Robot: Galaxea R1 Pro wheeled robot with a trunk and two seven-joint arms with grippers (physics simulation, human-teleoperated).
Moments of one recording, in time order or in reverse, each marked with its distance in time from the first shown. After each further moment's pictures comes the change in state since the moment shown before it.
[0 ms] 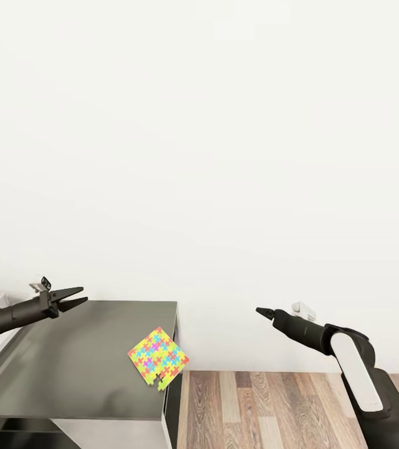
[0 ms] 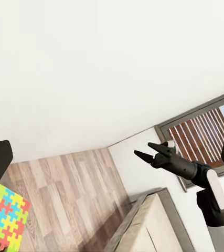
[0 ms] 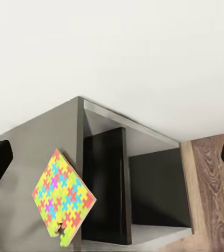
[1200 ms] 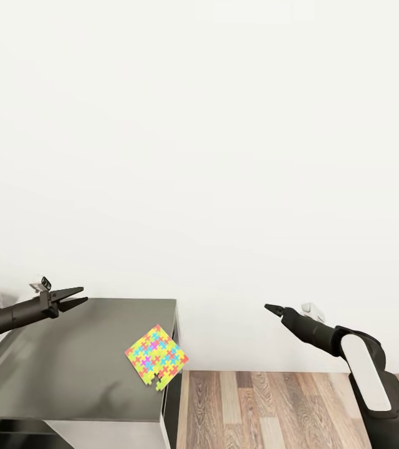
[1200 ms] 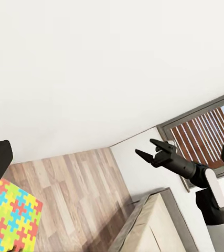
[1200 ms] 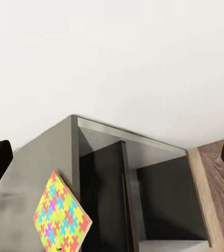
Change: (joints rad) left arm 0.000 0.000 -0.001 0.000 0.001 -0.001 0.000; right arm 0.000 0.013 -0.097 0.026 -0.039 -0.003 0.008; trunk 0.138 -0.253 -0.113
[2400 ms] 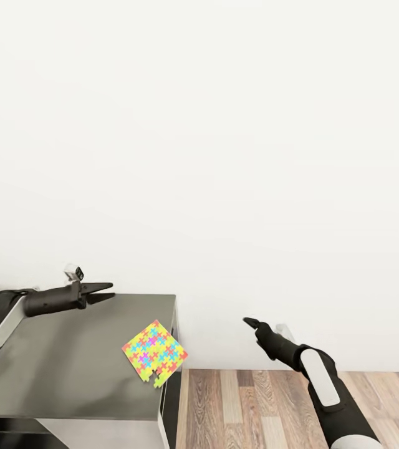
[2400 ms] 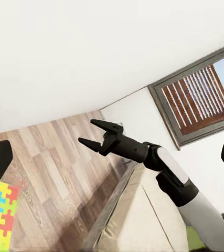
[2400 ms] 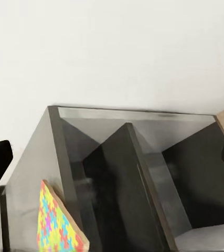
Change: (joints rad) left arm -0.003 -0.077 -0.085 -0.255 0.001 0.178 0.091; right arm -0.059 0.136 0.015 0.403 -0.024 -0.244 0.067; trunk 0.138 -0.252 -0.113
